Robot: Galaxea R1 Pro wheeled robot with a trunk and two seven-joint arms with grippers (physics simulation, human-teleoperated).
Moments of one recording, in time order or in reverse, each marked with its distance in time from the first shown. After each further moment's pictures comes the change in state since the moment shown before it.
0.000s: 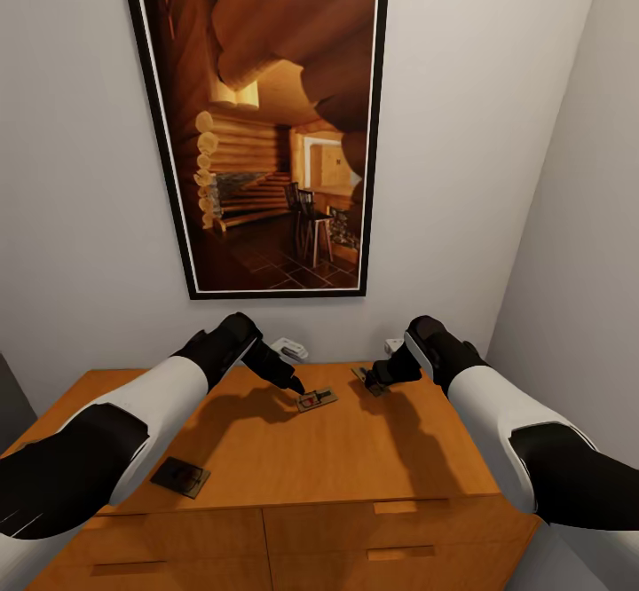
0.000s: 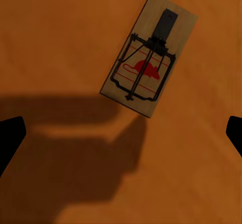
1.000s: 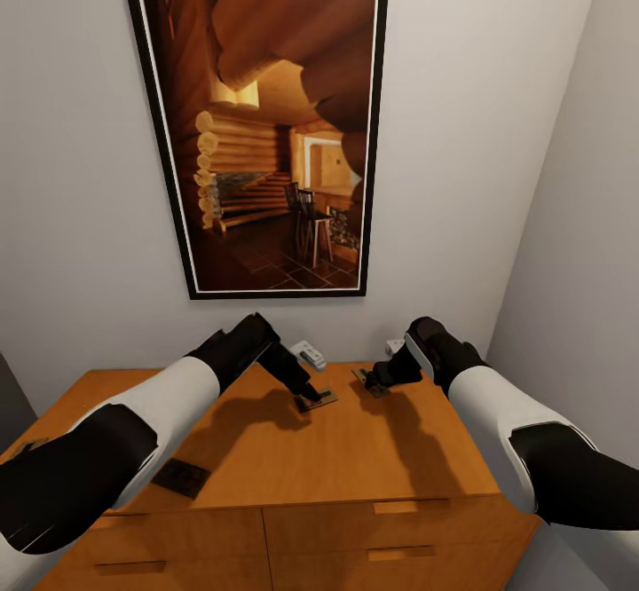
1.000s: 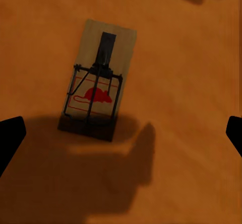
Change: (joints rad) left arm 0.000 -0.033 -0.159 -0.042 -0.007 -0.106 -0.106; right arm 0.000 -0.001 -0.003 0.011 -0.001 0.000 0.001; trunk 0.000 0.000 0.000
